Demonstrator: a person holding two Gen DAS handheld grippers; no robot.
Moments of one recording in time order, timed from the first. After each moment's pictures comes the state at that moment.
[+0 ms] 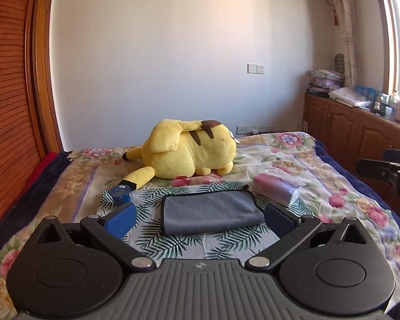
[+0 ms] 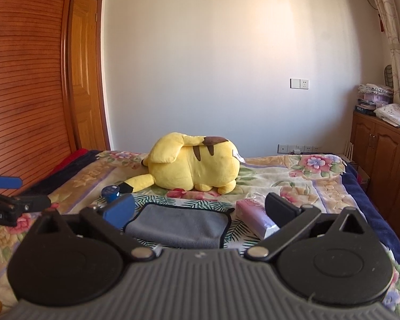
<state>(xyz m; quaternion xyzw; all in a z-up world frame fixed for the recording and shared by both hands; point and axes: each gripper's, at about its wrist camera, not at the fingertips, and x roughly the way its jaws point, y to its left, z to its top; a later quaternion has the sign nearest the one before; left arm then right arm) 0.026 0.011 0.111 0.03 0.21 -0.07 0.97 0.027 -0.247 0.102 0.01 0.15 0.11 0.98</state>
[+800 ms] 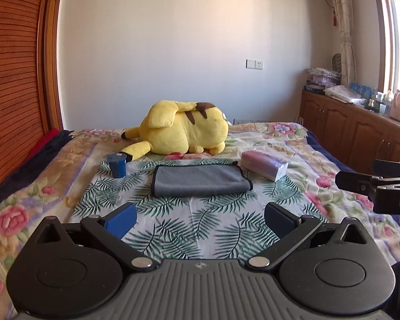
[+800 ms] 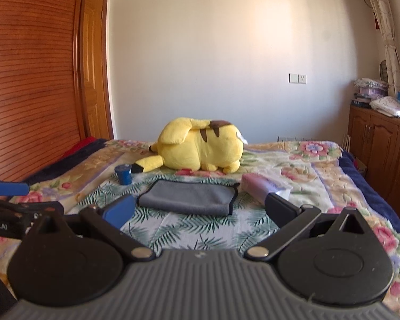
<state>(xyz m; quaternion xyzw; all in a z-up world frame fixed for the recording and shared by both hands) -0.051 0.000 0.047 0.01 0.22 -0.07 0.97 -0.037 -0.233 0.047 0.01 0.16 0.11 0.98</state>
